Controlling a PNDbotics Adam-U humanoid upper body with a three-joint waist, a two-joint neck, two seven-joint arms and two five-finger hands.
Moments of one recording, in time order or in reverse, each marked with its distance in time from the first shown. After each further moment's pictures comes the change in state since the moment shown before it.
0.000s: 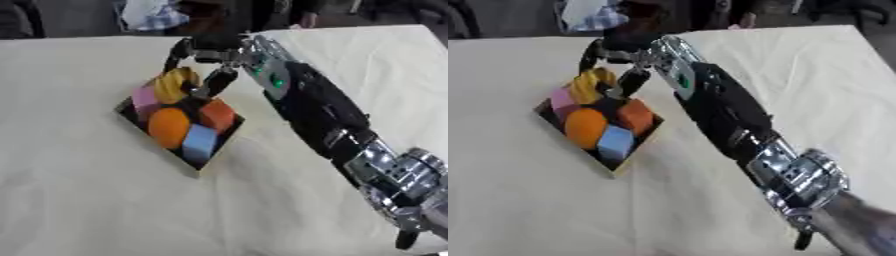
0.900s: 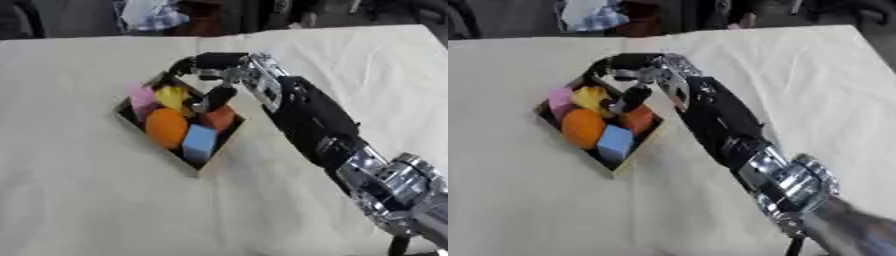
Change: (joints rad) left arm 0.005 -0.001 0.000 0.006 -0.007 0.002 -0.011; right arm -0.043 -0.022 -0.044 0.035 0.063 -0.034 -0.026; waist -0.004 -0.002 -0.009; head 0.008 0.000
